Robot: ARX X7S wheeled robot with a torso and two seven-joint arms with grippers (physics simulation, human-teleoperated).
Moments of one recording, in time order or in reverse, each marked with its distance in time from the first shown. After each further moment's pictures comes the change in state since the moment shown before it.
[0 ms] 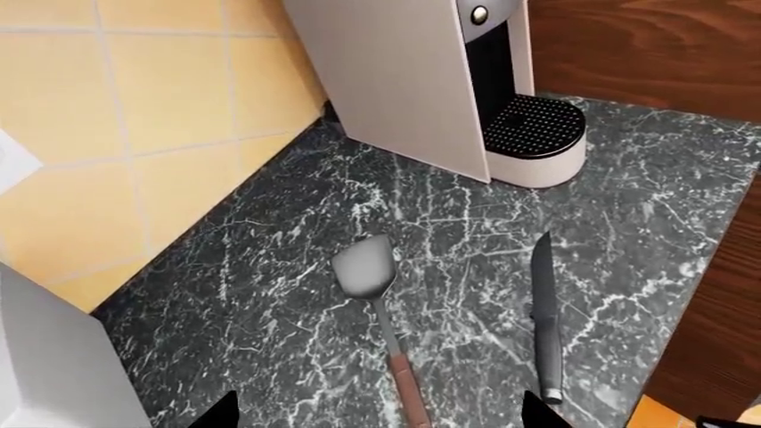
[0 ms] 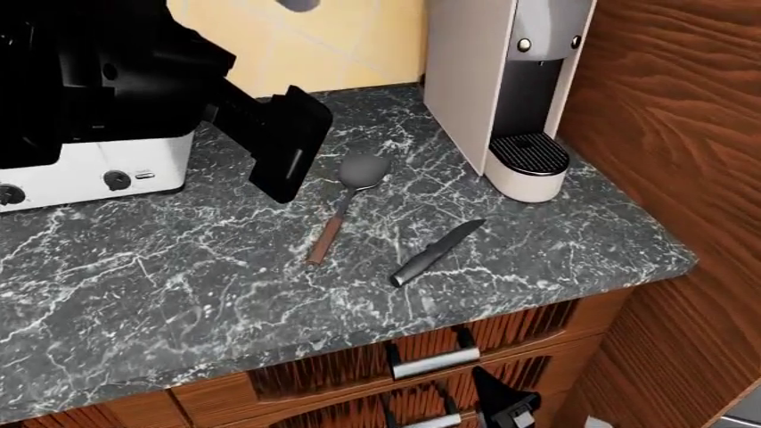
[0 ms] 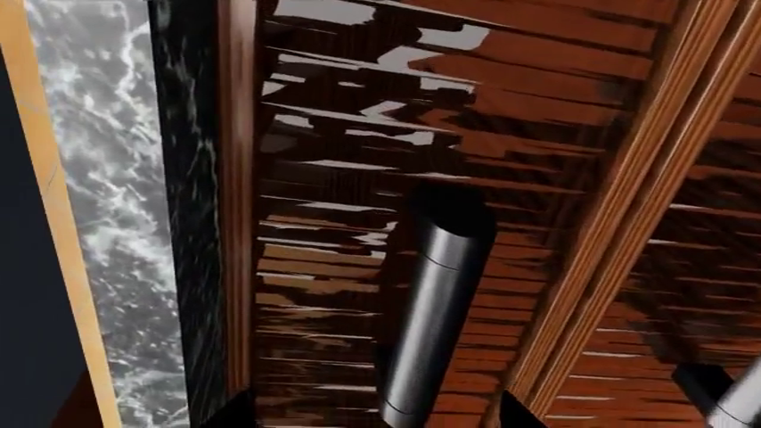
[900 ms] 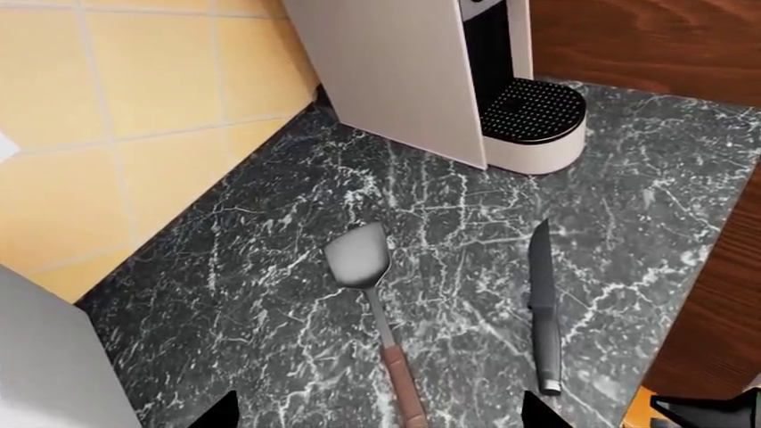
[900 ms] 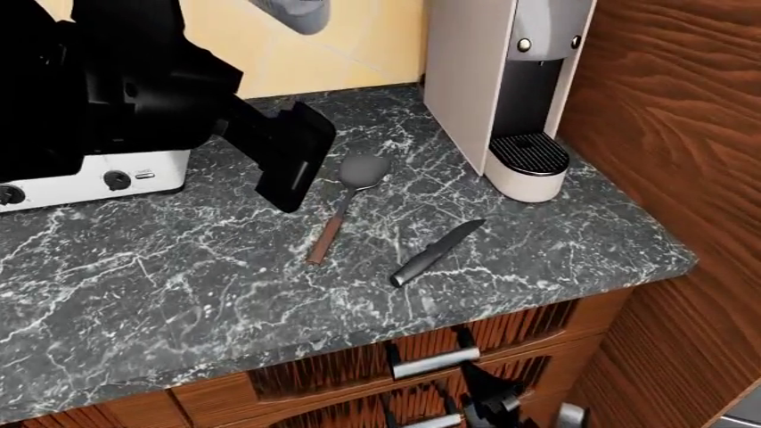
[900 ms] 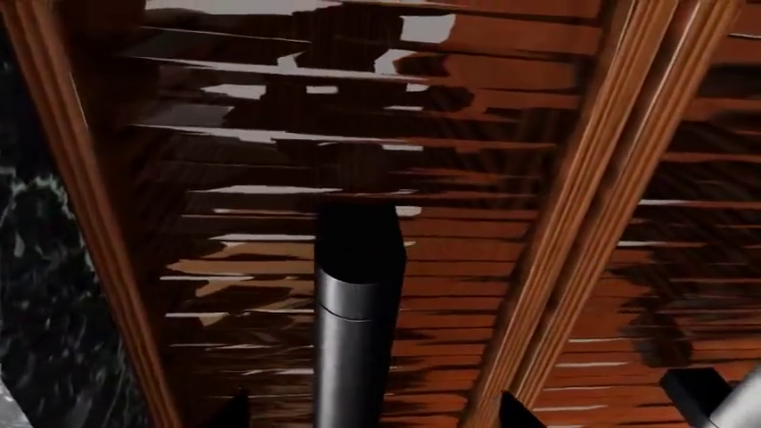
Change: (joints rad) left arm 0.023 -0.007 0.031 0.011 0.054 0.023 0.063; right arm 0.236 0.015 -0.090 0.431 -0.028 0.042 -0.194
